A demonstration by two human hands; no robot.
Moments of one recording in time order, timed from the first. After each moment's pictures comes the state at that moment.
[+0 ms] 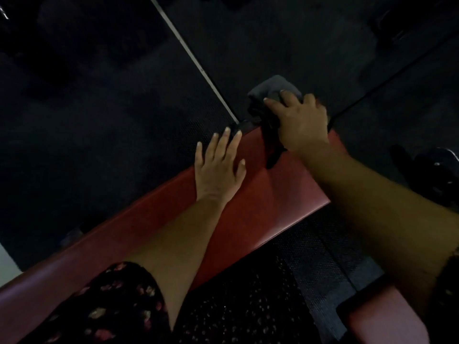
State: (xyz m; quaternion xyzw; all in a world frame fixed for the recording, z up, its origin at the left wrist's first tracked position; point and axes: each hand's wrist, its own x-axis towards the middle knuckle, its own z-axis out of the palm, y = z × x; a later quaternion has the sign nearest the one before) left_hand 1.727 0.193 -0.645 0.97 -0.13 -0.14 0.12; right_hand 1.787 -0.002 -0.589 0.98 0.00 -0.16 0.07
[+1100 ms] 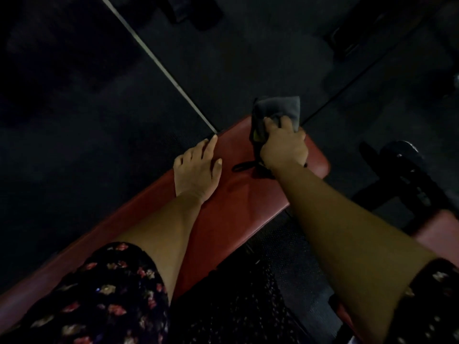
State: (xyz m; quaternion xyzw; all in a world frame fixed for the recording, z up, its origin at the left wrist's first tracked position) left_hand 1.732 0.196 -0.644 0.97 -0.16 -0.18 0.10; right_hand 1.729 0.005 -0.576 0.94 -0.26 -0.20 -0.08
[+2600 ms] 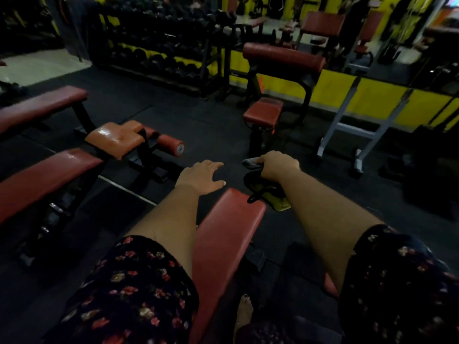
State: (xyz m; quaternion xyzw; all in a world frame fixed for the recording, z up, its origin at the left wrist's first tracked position) left_hand 1.682 0.282 -0.206 0.88 -0.46 -0.10 0.05; right_hand 1.545 0.116 -0.157 0.93 -0.34 -0.08 -0.06
